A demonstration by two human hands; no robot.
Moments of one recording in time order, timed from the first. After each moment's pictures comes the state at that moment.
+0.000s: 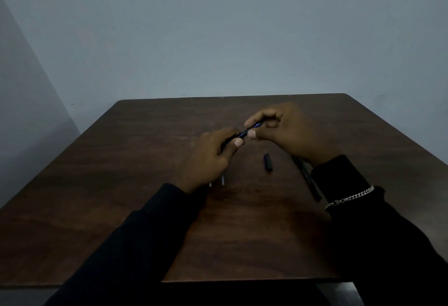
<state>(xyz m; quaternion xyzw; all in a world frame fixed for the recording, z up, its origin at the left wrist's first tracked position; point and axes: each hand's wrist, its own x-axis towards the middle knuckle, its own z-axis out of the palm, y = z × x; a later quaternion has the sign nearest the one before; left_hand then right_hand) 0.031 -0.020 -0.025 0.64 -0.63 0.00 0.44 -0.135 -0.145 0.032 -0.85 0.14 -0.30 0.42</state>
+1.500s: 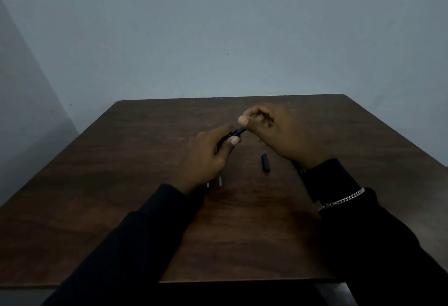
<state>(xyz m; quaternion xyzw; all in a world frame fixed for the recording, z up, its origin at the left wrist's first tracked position) 0.031 -0.019 -0.024 0.62 -0.63 0.04 0.46 -0.128 -0.141 0.030 -0.88 0.17 -0.35 0.28</state>
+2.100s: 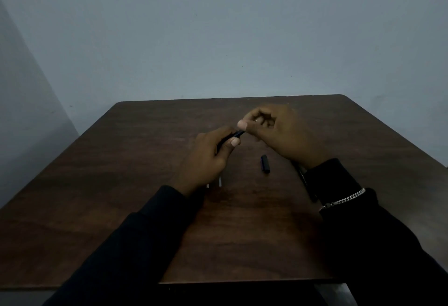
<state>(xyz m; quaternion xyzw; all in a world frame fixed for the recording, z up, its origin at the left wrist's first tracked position) 0.027 -0.019 -0.024 0.62 -0.63 0.03 0.46 -0.128 -0.144 0.029 -0.87 0.14 -0.36 0.30</state>
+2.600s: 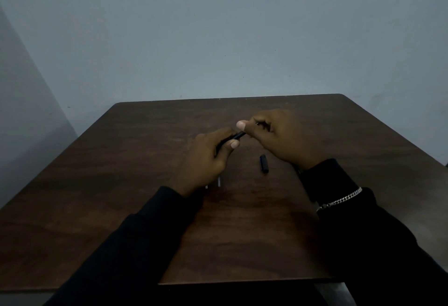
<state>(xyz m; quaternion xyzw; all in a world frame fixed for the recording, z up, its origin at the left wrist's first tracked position) 0.028 -0.018 -0.024 0.62 -0.64 0.04 0.45 -0.129 -0.144 0.027 -0.91 0.13 -0.34 0.22</state>
